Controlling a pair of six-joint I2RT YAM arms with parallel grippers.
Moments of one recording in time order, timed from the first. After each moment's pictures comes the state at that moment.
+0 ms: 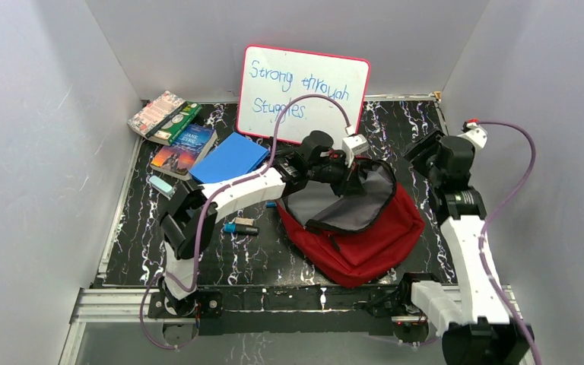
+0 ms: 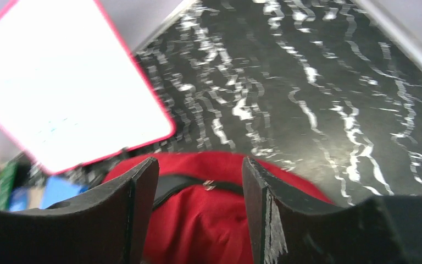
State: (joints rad) left arm -0.91 1.89 1.49 0.00 0.60 -0.23; right arm 0.03 0.96 0.94 -0.41 0.22 0.62
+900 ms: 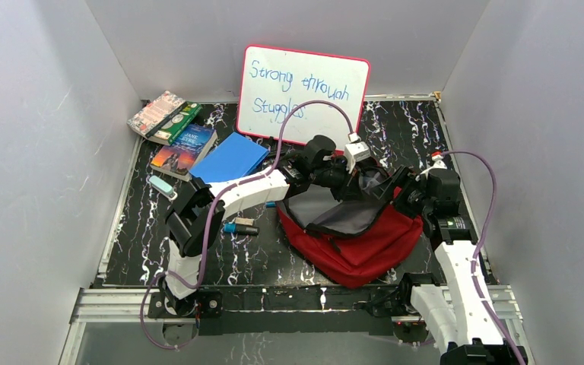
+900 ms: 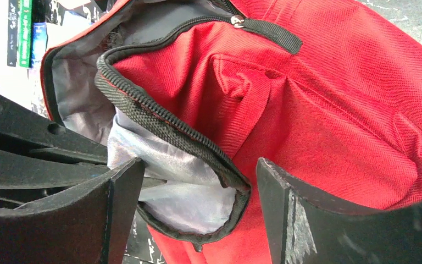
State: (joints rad) left arm -0.92 1.95 1.49 0.00 0.63 -0.19; right arm 0.03 0.74 0.69 -0.56 -0.30 0.60
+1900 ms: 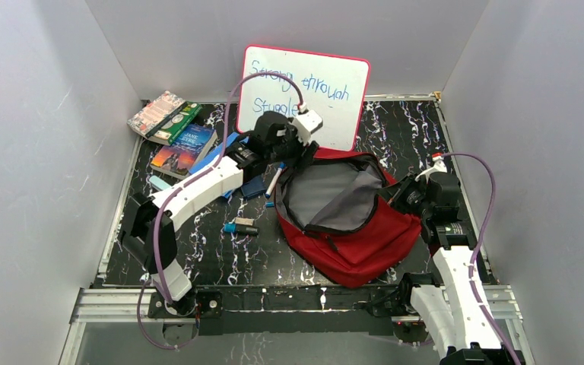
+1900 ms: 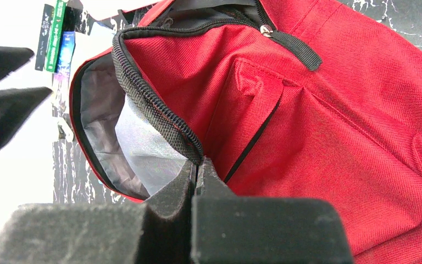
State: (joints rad) left arm -0.71 1.66 1.42 -0.23 0.16 0.16; right arm 0.03 0.70 0.61 -0.42 -0.33 0.62
